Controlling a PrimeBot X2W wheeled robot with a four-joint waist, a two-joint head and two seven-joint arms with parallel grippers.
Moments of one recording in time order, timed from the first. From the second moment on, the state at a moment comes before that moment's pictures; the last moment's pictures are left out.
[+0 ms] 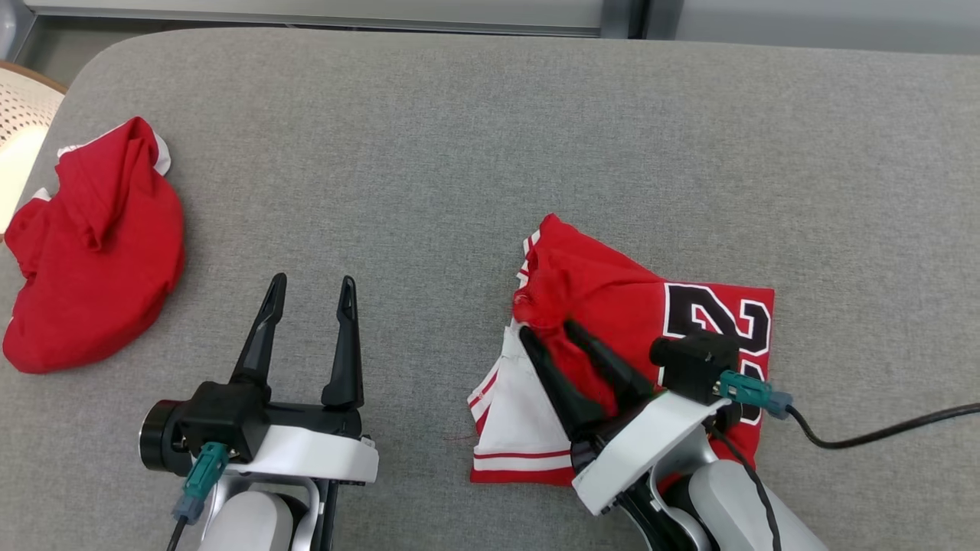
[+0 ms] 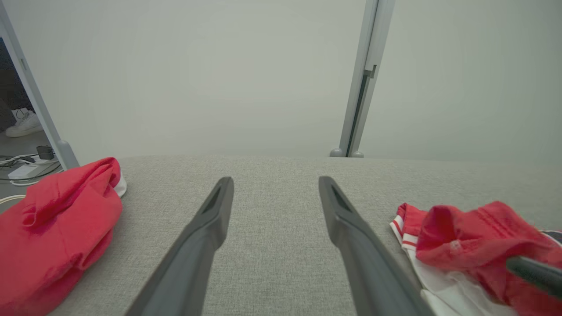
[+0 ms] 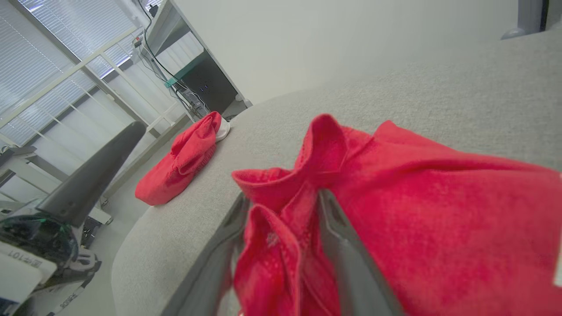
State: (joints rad) left arm -0.15 0.09 -0.25 0.07 -0.26 0.13 -0.26; right arm -0.31 -0.05 0.56 0.24 0.55 0.13 0.01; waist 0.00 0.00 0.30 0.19
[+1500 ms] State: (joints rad) left arm -0.09 0.15 -0.20 0.04 -0.24 0.17 -0.23; right arm 0.02 -0.17 -0.06 -0.18 0.24 0.13 -0.02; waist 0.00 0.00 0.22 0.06
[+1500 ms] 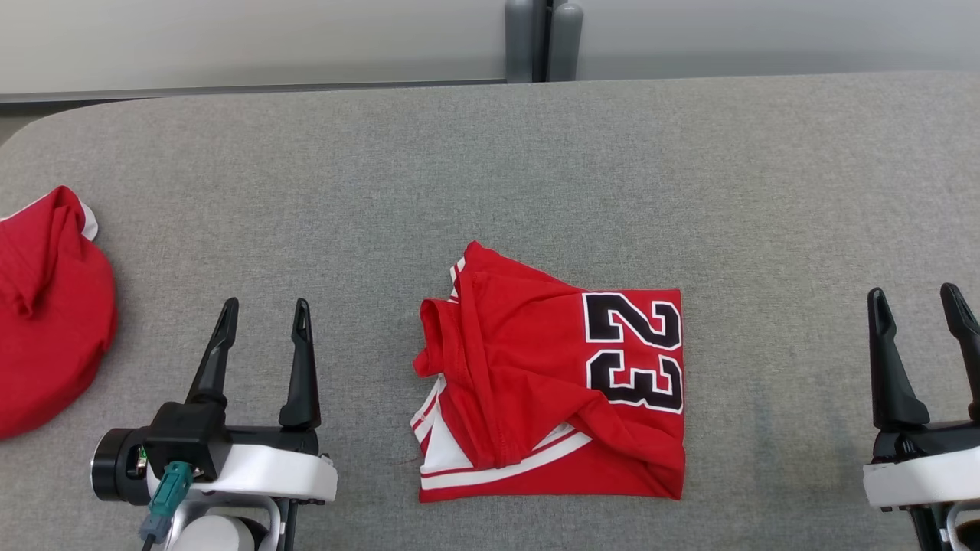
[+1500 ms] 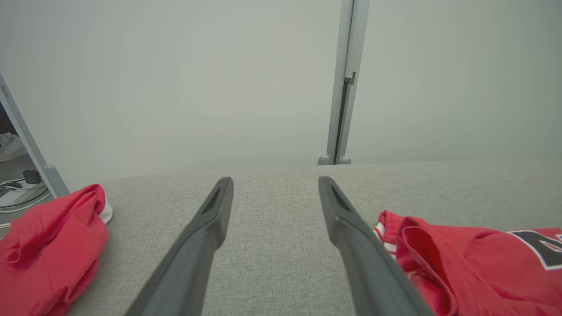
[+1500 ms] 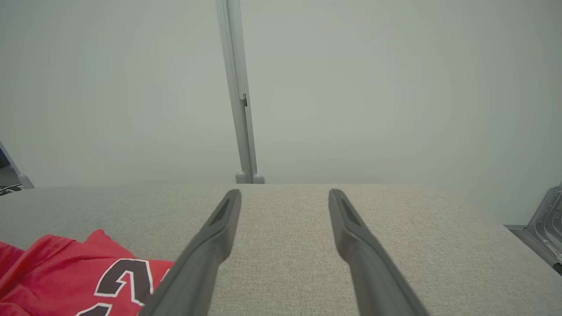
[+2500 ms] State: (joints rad) left arm -0.16 0.11 -0.25 0.08 -0.25 0.15 -0.26; right arm -0.27 -0.36 0.77 0.20 0.57 0.13 -0.02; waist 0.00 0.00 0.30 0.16
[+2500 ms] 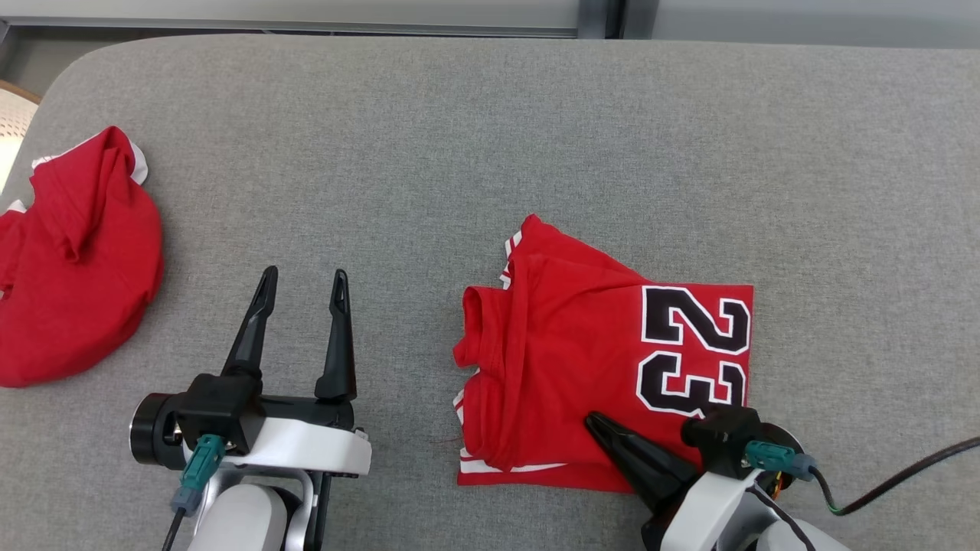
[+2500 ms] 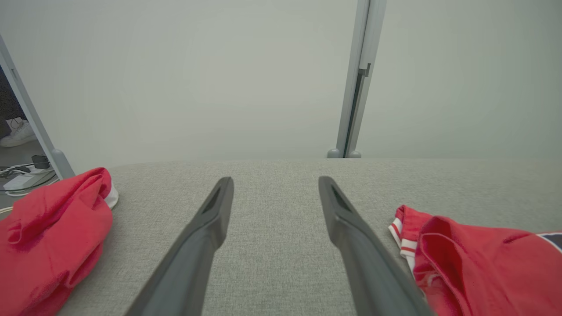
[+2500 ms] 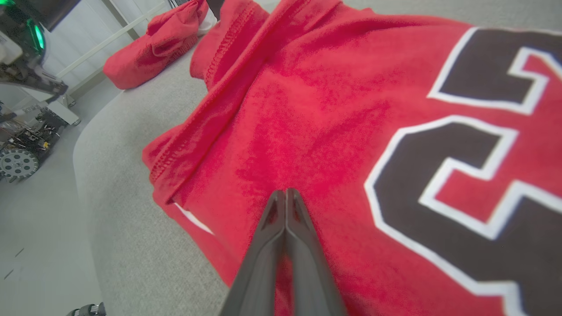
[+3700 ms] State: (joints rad) left arm 0.00 0.24 -0.16 0.08 -0.32 0.11 -0.22; right arm 0.06 -0.19 -0.04 -0.06 0.28 0.13 -0.04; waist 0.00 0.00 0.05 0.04
